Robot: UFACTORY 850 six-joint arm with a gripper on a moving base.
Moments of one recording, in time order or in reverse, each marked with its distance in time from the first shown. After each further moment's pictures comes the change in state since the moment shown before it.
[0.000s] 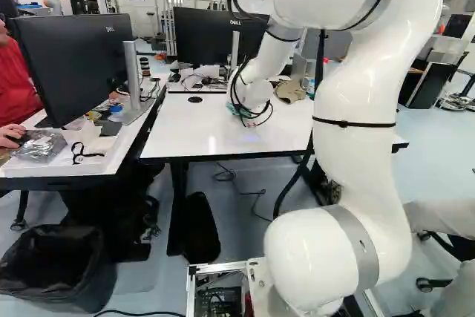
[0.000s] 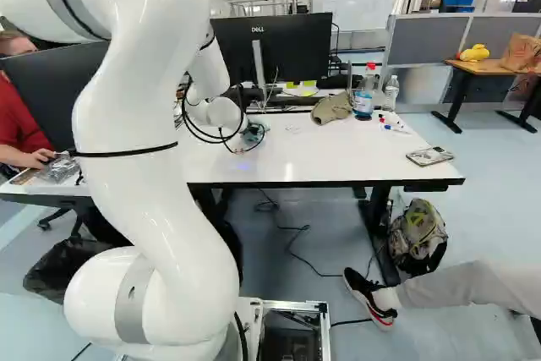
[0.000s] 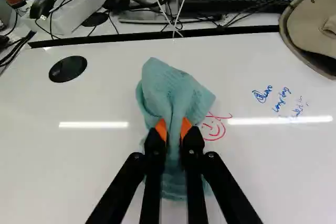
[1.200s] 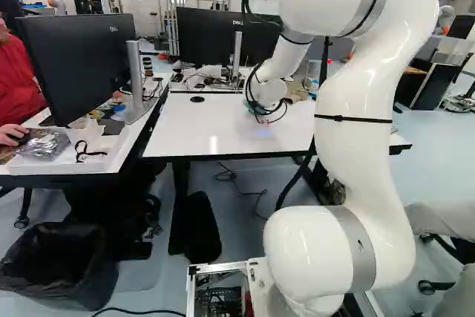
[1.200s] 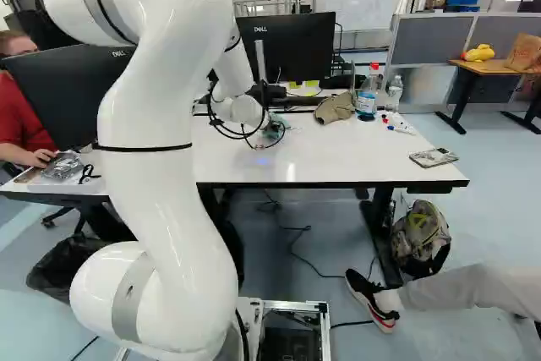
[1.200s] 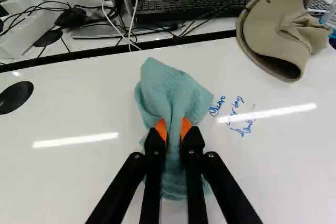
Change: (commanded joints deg) arm -7.3 -2.9 -3.7 0.0 0.0 0.0
